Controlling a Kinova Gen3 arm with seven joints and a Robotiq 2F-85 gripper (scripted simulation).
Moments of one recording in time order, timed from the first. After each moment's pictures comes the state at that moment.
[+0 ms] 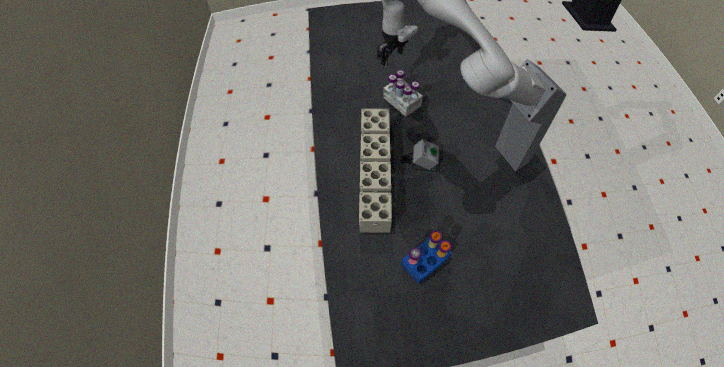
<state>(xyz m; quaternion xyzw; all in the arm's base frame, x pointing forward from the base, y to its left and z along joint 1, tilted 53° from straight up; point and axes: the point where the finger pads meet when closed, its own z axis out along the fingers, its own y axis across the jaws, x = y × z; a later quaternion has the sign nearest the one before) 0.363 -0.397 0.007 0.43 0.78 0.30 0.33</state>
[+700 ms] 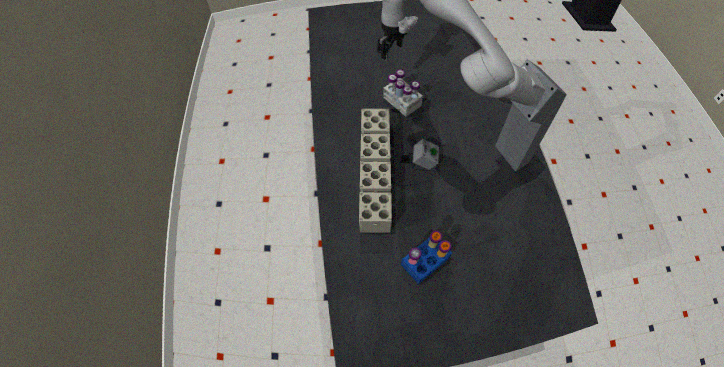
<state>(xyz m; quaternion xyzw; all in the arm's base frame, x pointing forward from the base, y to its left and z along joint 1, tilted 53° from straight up) 0.332 -0.396 0.039 0.40 0.80 0.29 0.34</state>
